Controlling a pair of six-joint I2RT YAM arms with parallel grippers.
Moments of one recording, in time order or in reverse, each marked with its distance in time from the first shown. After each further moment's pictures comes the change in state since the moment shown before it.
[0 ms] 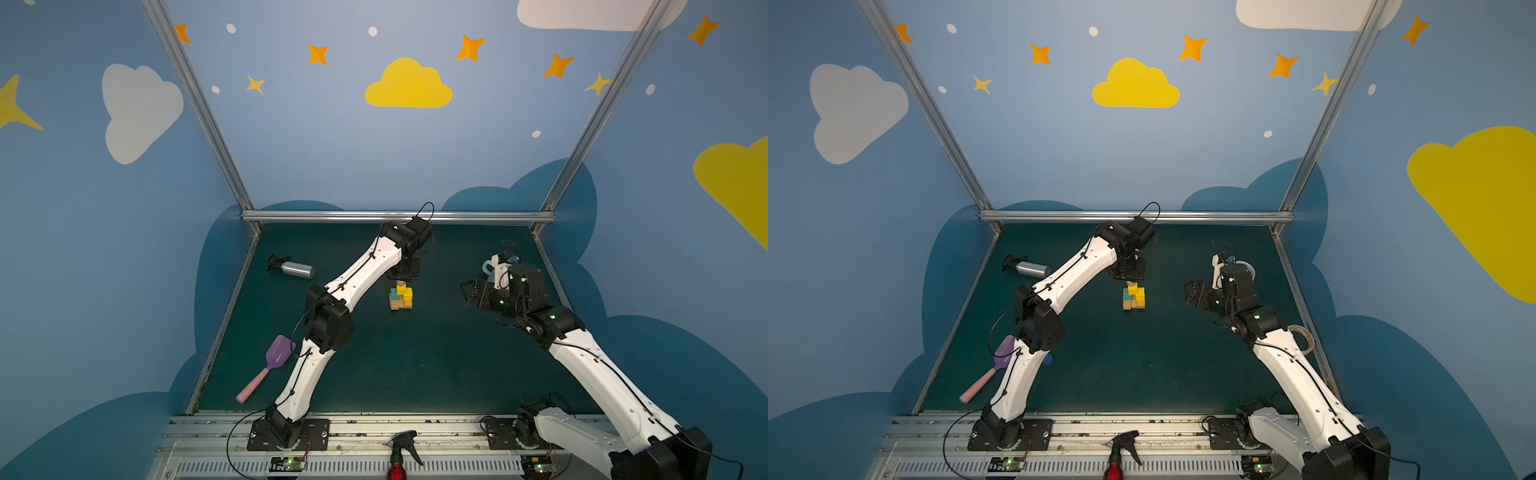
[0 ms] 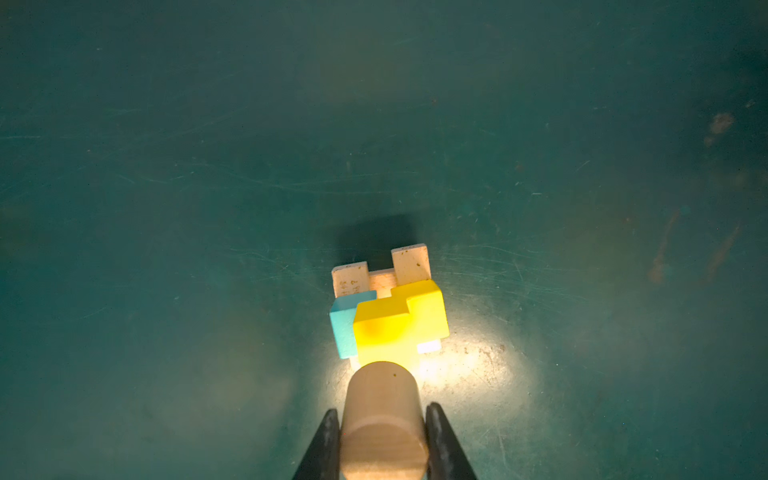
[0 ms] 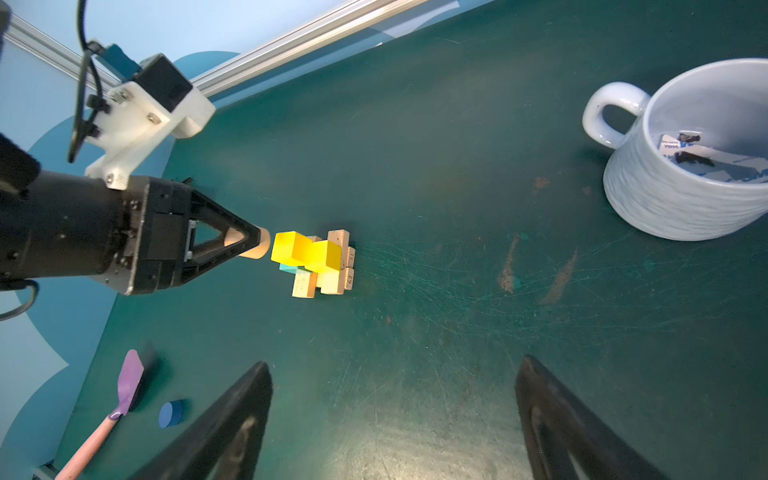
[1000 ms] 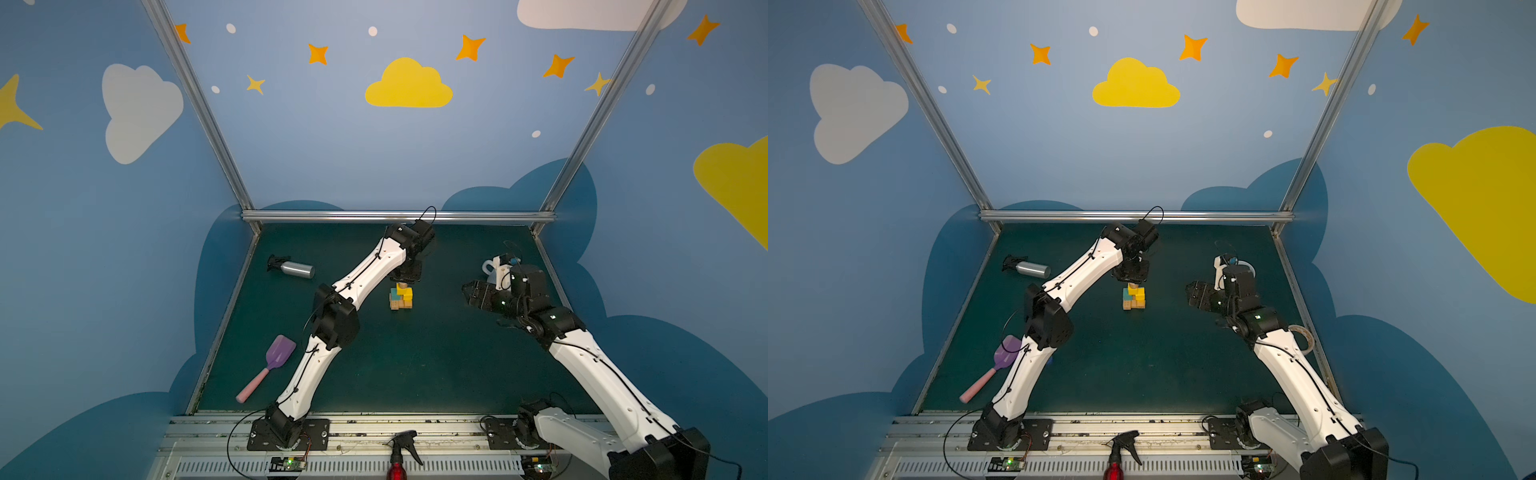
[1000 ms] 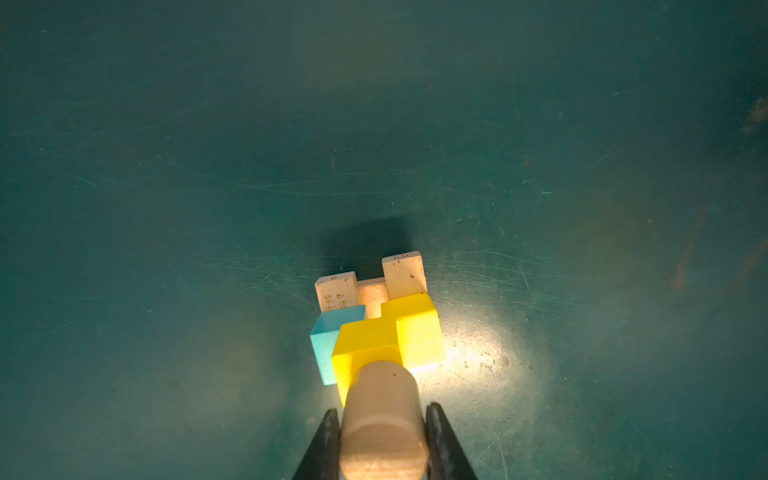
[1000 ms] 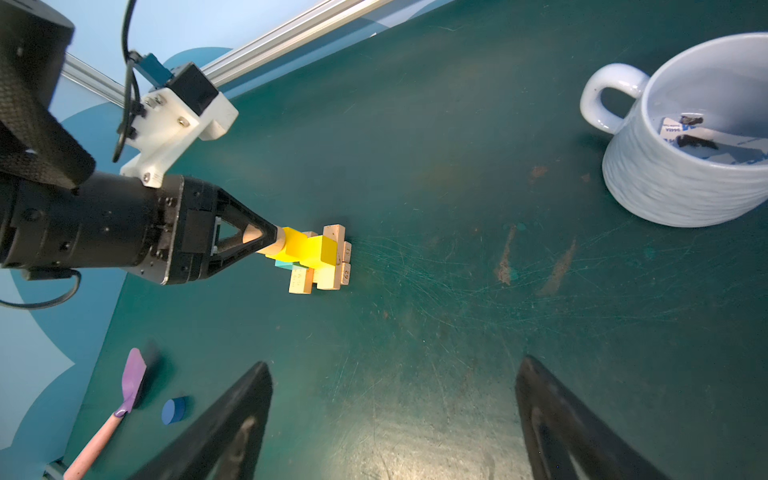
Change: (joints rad) left arm -0.002 0.085 0.080 -0.029 0.009 0.003; right arm -0.031 0.000 -0.019 0.000 -0.035 0.003
